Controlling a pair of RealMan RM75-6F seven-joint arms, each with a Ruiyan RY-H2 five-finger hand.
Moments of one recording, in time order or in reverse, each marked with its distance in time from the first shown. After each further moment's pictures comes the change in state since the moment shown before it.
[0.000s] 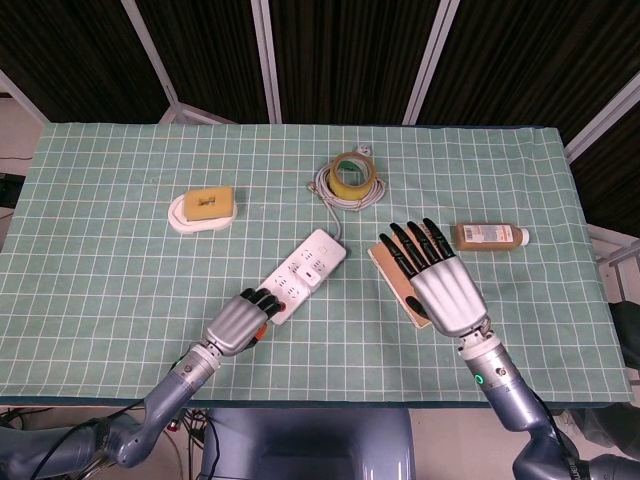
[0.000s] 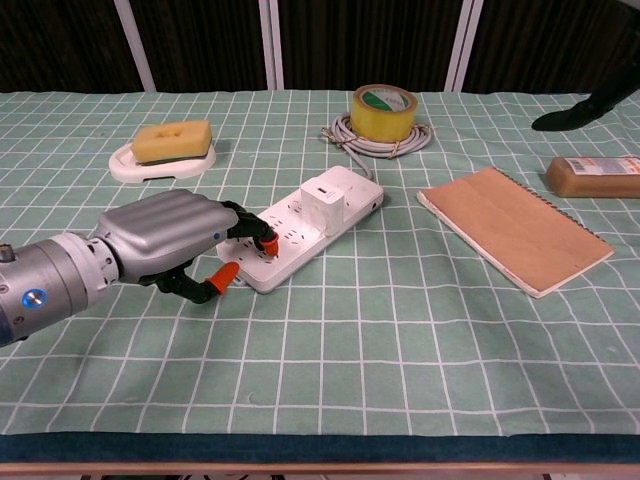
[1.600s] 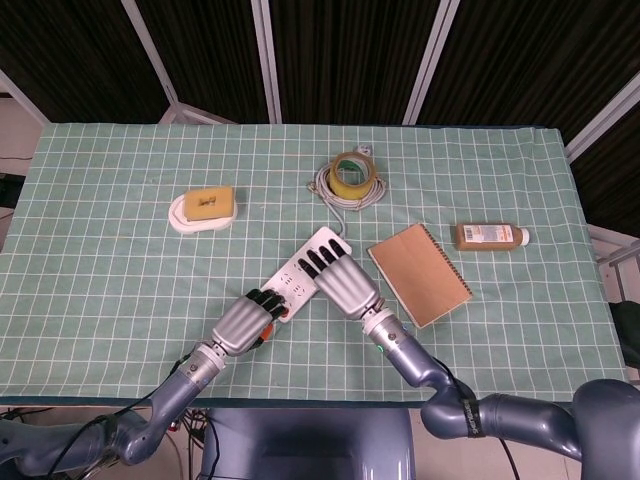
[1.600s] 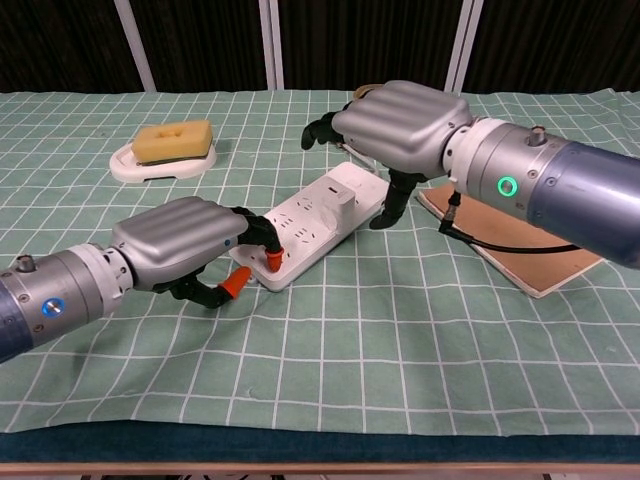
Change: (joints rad) left arm -0.030 -0.042 0.033 0.082 0.004 0.008 -0.071; right arm 0.348 -0.391 0.017 0.378 0.291 -0.310 -0.160
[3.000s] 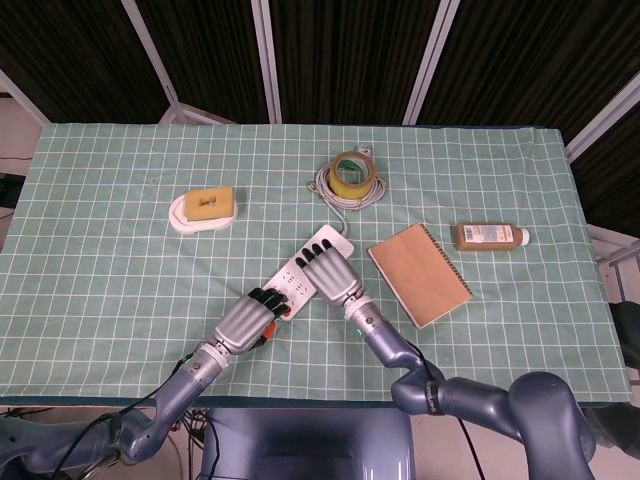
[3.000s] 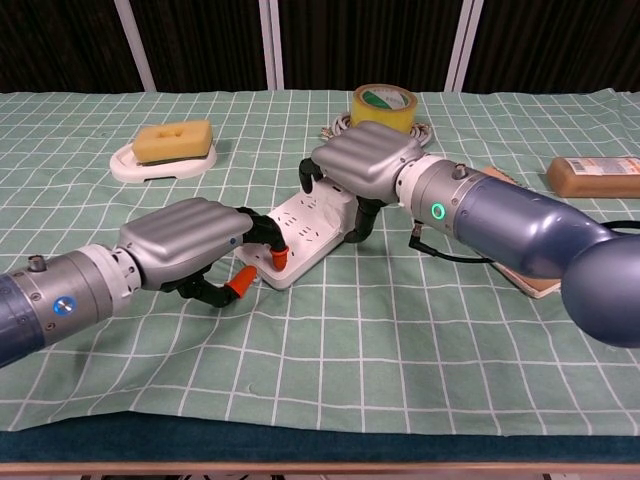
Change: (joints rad) left arm -0.015 -0.022 0.007 0.024 -0.011 -0.001 -0.034; right arm 0.120 -0.209 -0.020 0.383 0.026 -0.054 0.170
